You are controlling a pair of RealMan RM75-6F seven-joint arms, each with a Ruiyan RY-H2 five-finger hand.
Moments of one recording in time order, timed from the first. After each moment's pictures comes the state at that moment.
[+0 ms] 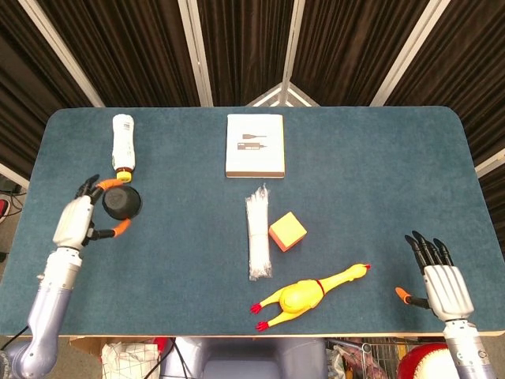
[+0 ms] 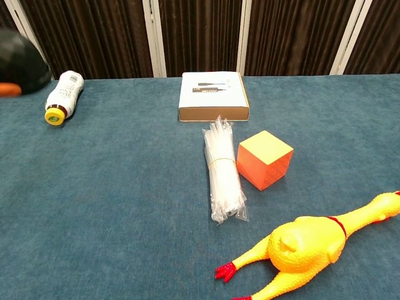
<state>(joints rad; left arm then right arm) -0.37 -1.24 -0.33 -1.87 1.13 1.19 -0.02 0.11 -1.22 0.01 -1.54 -1.54 1.42 0.07</state>
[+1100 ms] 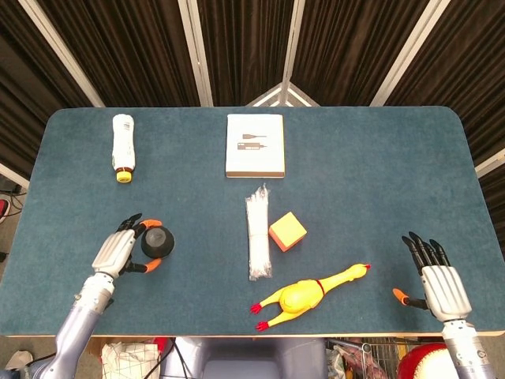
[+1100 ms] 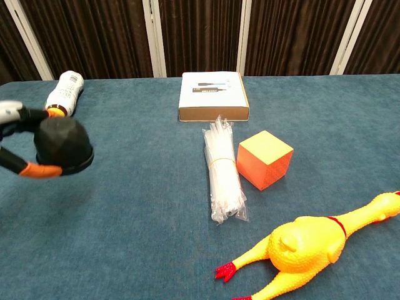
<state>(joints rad) -0.41 -1.39 -0.16 -1.81 1.04 1.08 0.17 0.12 -1.22 0.01 -1.54 -1.55 1.40 0.10</state>
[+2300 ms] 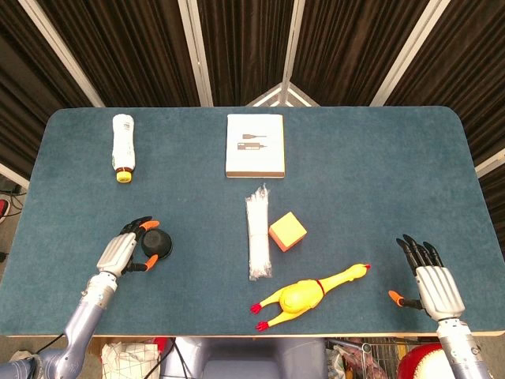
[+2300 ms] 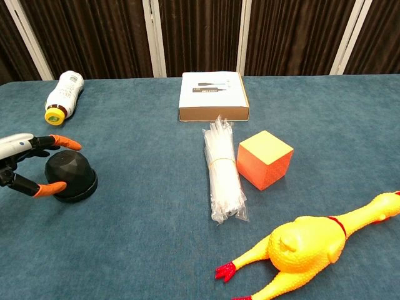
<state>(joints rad) -0.41 -1.51 -0.12 -1.54 1.17 1.04 -0.05 0.13 -1.23 0.00 -1.53 -1.53 1.36 0.11</state>
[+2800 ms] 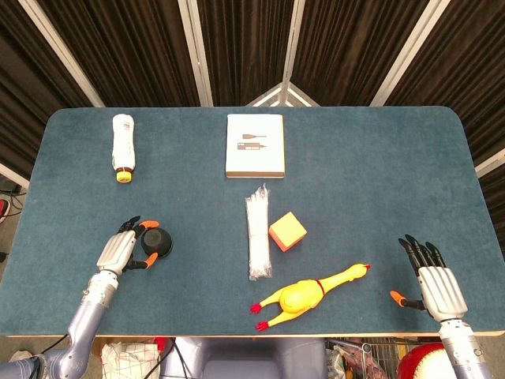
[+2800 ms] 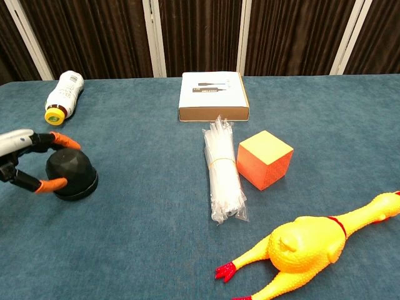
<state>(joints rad) -0.42 -1.52 -0.14 -1.57 1.12 1.07 0.03 0.13 -1.22 0.00 -1.54 -1.53 1.37 0.12</state>
